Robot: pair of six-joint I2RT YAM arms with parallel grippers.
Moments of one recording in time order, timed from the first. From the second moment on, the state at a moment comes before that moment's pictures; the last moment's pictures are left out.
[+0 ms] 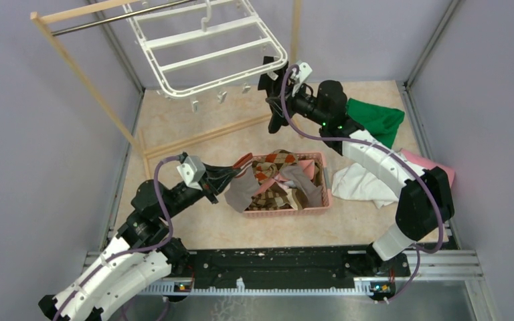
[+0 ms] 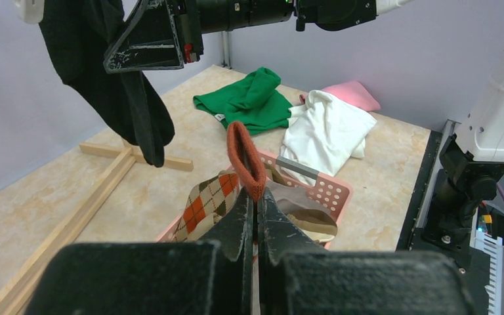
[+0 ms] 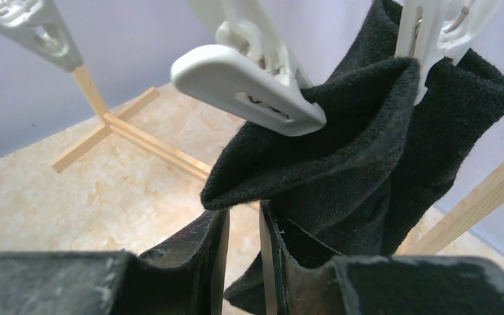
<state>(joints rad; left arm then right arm) -0.73 0.49 0.64 0.01 0.26 -0.05 0.55 1.58 1.29 0.29 -0.38 -0.02</state>
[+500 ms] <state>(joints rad) -0.73 0.48 0.64 0.01 0.26 -0.05 0.54 1.54 1.27 0.32 -0.45 0.01</state>
